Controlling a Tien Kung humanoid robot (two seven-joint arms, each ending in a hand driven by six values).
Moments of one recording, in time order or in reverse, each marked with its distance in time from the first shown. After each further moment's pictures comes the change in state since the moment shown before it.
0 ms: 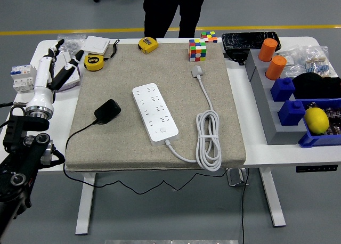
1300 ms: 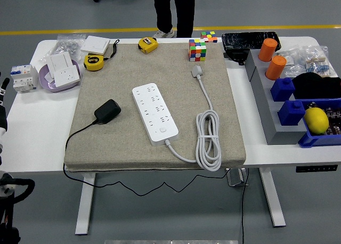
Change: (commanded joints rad) left arm 0.267 -0.079 -0.305 -0.202 -0.548 -0.154 -0.038; right arm -0.024 0.020 -0.081 0.000 0.090 0.008 0.057
